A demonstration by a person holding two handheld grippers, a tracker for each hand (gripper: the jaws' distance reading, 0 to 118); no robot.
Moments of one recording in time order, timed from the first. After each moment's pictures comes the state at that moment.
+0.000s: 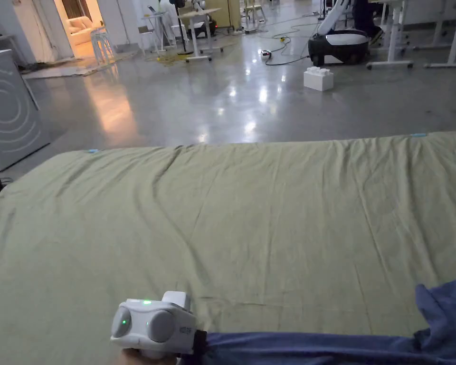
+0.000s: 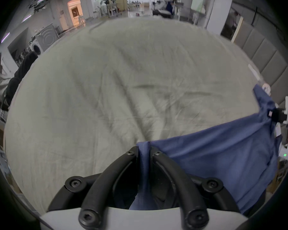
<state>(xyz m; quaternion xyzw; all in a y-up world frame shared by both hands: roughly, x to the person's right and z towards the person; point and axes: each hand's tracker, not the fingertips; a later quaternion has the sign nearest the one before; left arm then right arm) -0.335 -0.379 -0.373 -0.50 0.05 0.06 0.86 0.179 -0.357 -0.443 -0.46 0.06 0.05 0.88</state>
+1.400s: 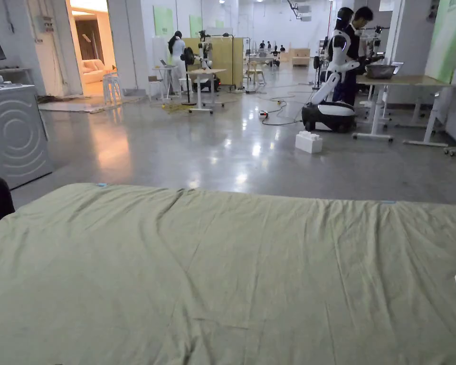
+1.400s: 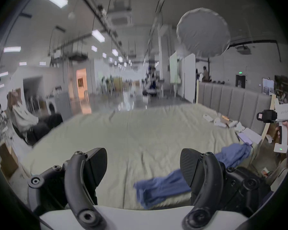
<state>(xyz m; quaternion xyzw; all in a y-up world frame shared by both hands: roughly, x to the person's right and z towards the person) -0.282 -0.184 -0.007 -0.10 0.03 -0.06 0.99 0.234 -0.213 -0.099 -0.15 0.08 -0.08 0.98</state>
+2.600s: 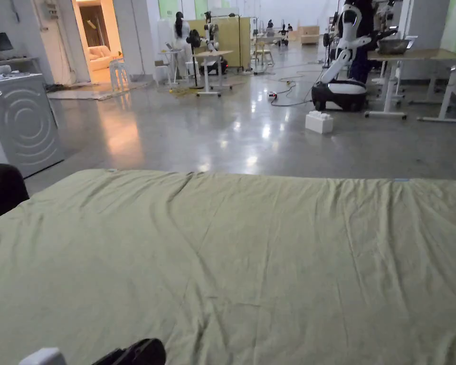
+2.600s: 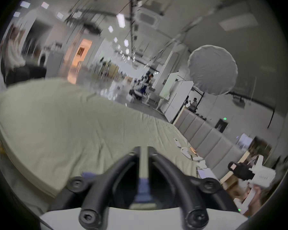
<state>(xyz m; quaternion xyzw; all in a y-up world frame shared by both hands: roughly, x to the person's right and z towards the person) -0.329 -0.222 -0.052 -0.15 -0.05 0.26 0.95 0.160 -0.201 -0.061 -0.13 0.17 0.00 0.98</state>
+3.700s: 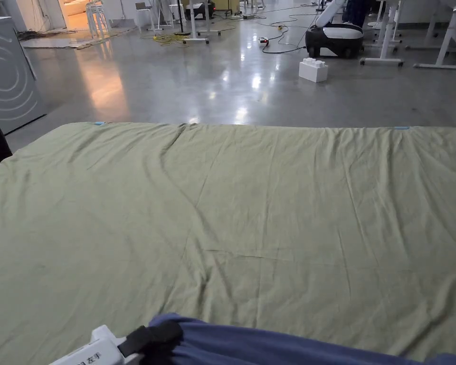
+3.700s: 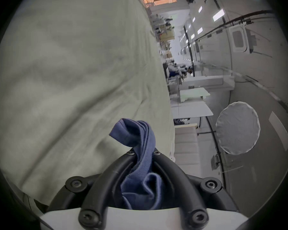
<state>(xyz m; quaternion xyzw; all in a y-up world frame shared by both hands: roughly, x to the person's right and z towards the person) -0.417 -0.389 -0.149 -0.25 0.00 0.59 0.77 0.154 -0.234 -0.063 -0.25 0.14 -0.05 0.96</state>
